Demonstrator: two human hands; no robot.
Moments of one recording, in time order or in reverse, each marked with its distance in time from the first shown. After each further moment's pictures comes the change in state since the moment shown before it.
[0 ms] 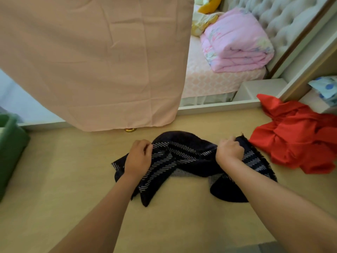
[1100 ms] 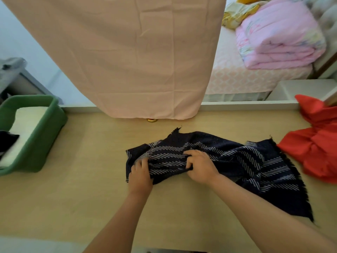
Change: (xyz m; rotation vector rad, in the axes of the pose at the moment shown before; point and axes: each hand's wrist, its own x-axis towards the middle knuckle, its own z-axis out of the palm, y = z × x) left_hand -0.089 -0.064 0.010 0.555 -0.148 -0.313; right_hand -0.059 -0.081 0.053 0.555 -0.125 -0.938
